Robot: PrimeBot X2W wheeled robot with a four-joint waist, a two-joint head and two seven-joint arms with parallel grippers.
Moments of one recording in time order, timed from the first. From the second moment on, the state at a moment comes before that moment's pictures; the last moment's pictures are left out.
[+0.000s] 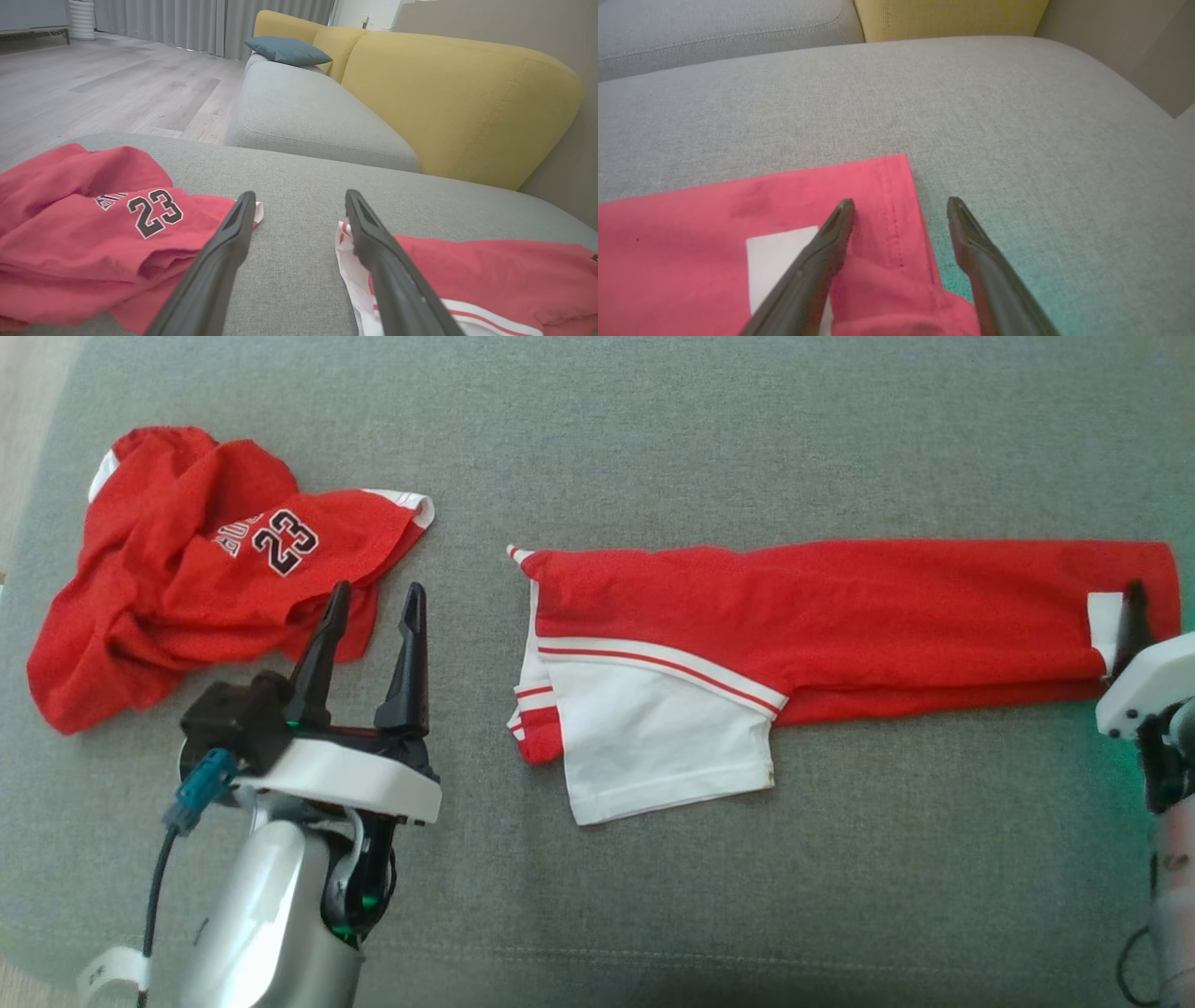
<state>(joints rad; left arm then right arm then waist) -0.26 0.06 -0.24 0.22 -0.32 -0.05 -0.26 -0.57 -0.22 -0.37 0.82 -0.03 0.12 0.05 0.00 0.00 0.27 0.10</state>
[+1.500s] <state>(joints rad) -0.29 0.04 -0.12 0.23 -0.27 -0.09 -0.26 -0.55 -0.26 -0.46 0.78 -0.05 0.12 0.12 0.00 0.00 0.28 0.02</state>
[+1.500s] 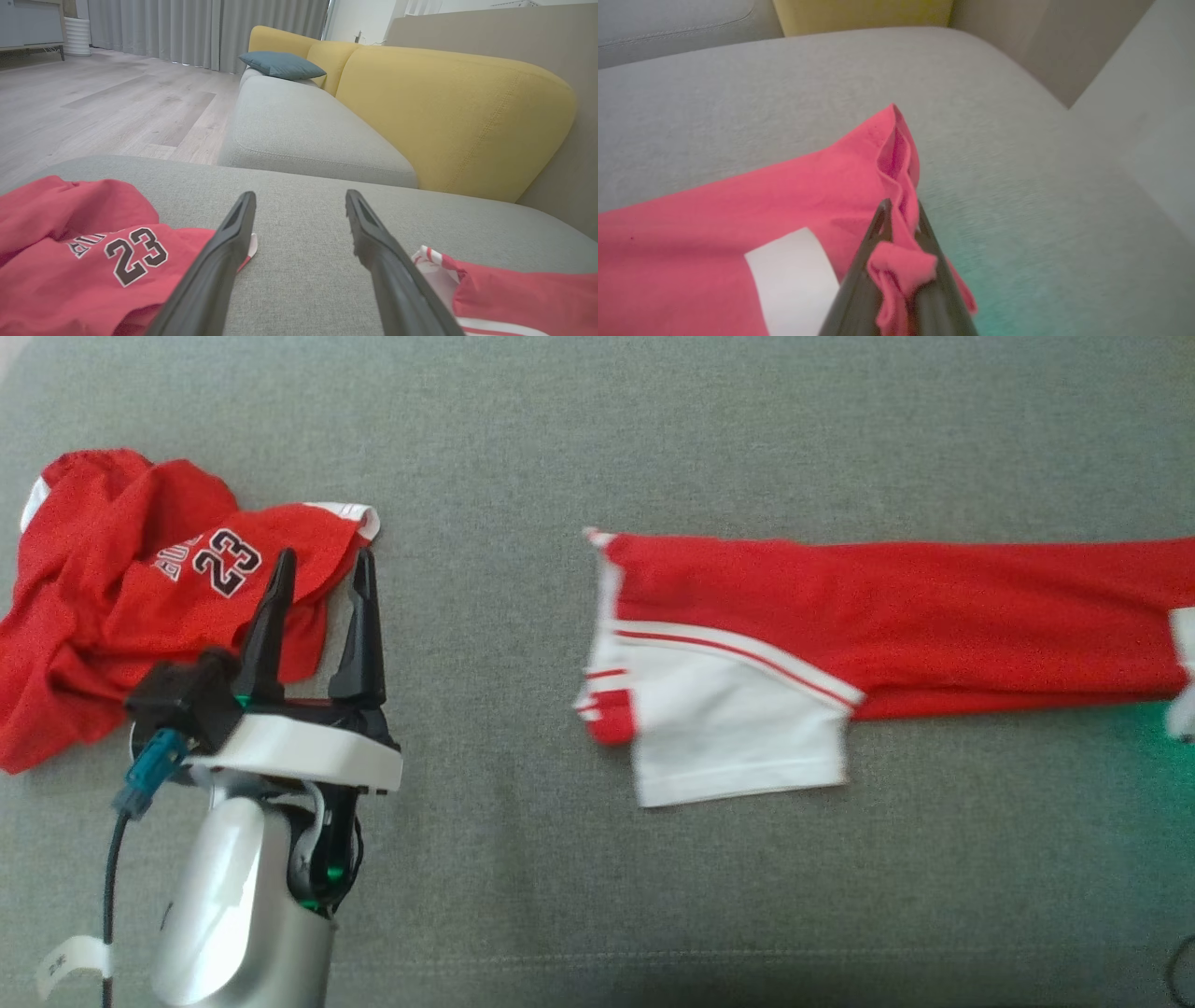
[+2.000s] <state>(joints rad) -0.22 0.04 -0.14 0.24 -0.29 -0.07 -0.26 -0.56 -0.09 -0.50 0.62 -0.23 0.12 0.11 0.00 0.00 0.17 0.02</state>
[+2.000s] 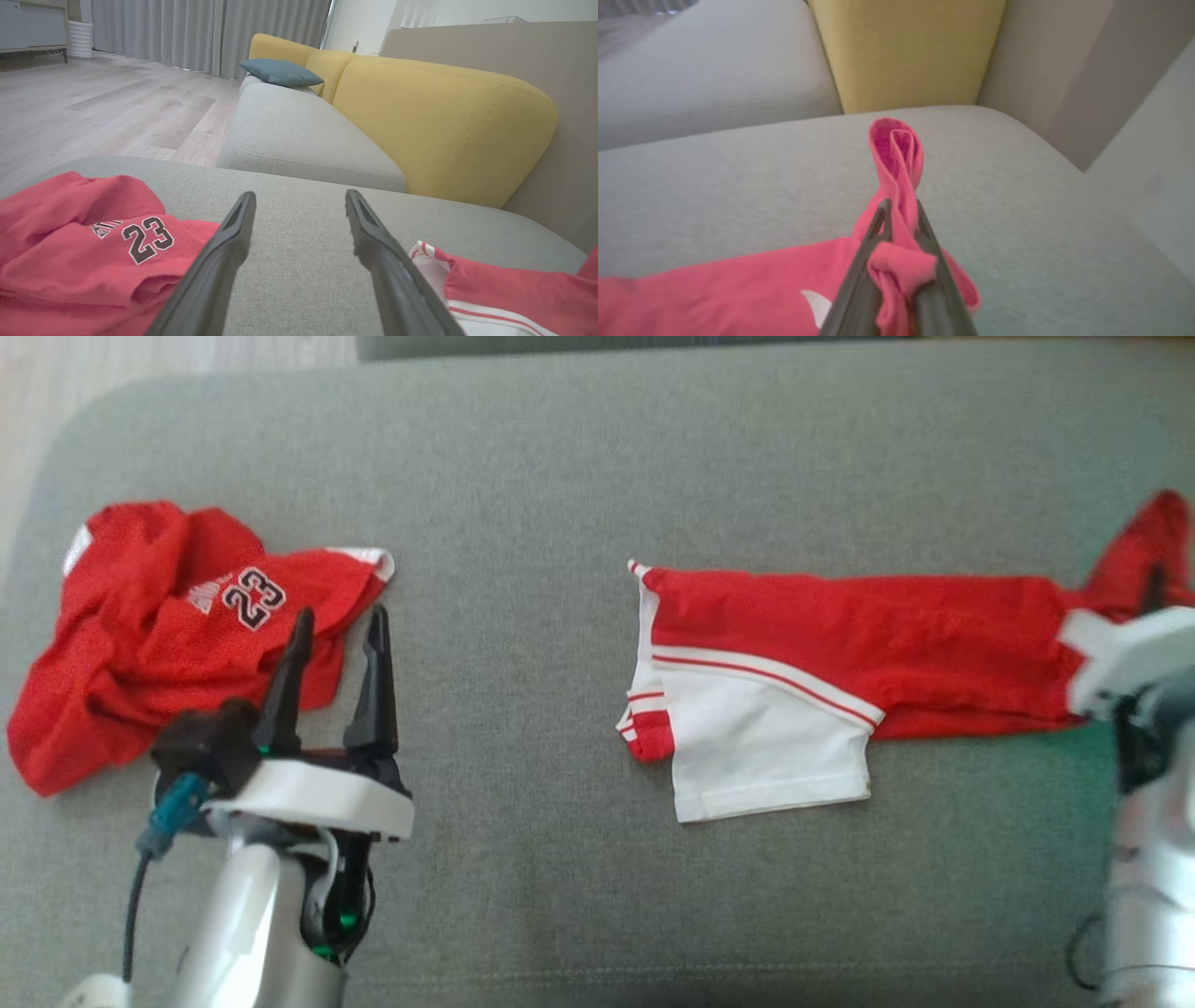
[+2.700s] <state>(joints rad) -0.14 0.04 -0.18 0.24 -0.33 -0.03 -0.26 -0.37 -0.06 0.23 0.48 0.50 0.12 0.10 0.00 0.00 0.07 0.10</state>
